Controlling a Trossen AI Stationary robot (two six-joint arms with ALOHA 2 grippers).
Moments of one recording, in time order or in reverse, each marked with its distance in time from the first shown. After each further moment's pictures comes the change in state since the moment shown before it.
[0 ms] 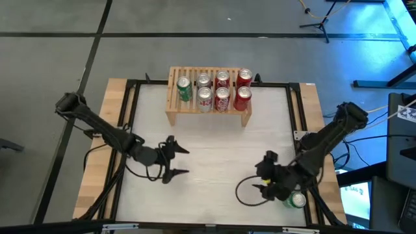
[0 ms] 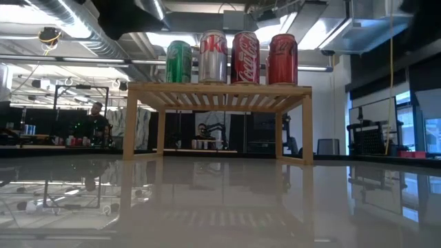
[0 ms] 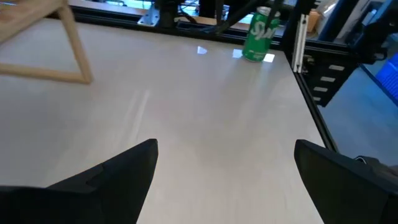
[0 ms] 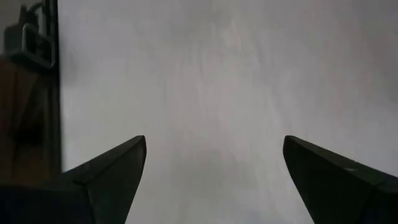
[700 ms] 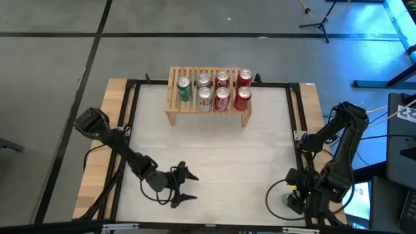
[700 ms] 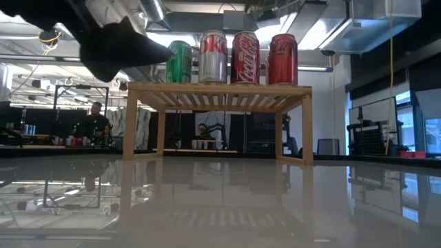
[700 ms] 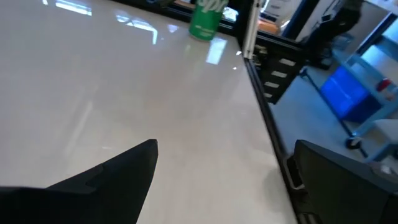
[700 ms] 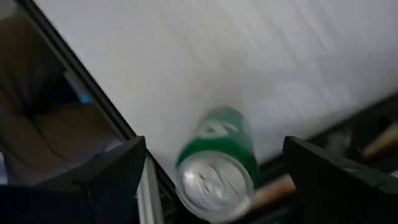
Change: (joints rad) left arm -0.140 0.451 -0.001 0.519 0.000 -0.152; right arm 0.319 0.001 0.135 -0.387 -0.317 0.819
